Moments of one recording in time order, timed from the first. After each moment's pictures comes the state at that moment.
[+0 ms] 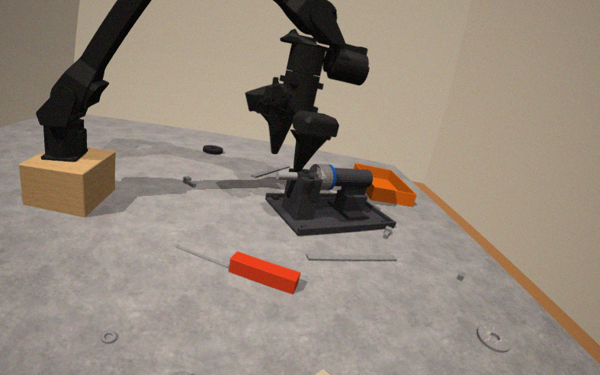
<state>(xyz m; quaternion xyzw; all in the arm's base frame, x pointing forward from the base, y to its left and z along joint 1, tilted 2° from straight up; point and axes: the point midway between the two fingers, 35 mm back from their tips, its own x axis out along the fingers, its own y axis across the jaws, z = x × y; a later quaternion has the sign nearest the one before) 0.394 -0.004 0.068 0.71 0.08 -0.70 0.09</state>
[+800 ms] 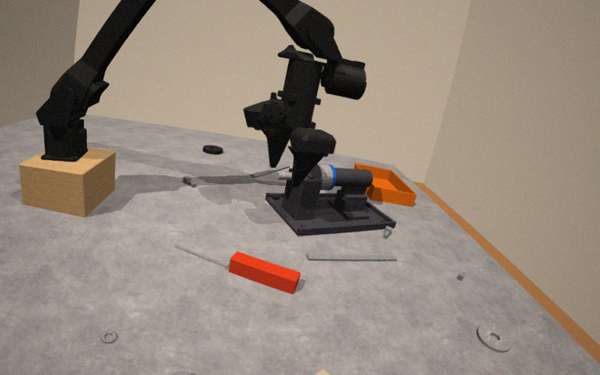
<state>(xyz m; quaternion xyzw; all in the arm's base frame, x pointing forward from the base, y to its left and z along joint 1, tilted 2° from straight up) 0.396 -0.005 0.042 0.71 0.08 -0.70 0.09</state>
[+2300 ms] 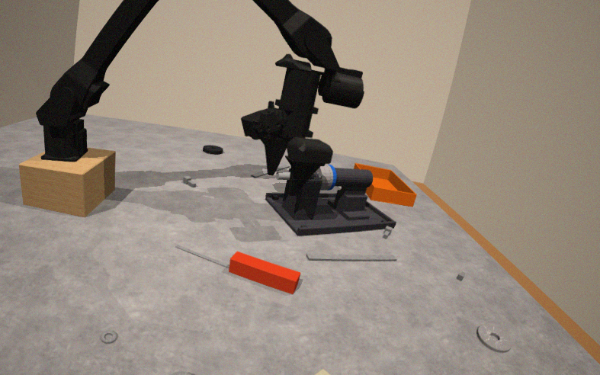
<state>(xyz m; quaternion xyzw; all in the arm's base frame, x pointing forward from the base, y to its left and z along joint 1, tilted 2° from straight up) 0.395 -0.005 0.026 0.71 0.08 -0.70 0.09</state>
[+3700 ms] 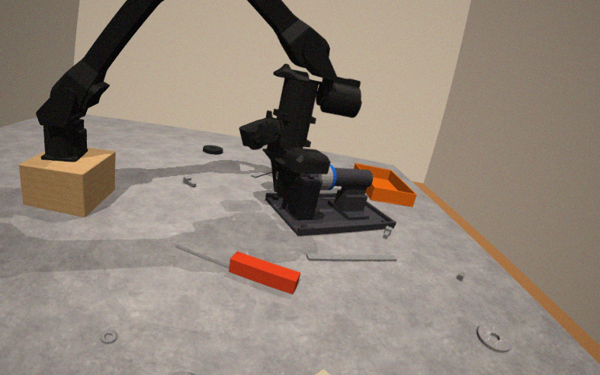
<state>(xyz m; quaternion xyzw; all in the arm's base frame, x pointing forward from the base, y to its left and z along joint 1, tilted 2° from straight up) 0.394 -0.006 0.009 0.71 0.08 -0.70 0.09</state>
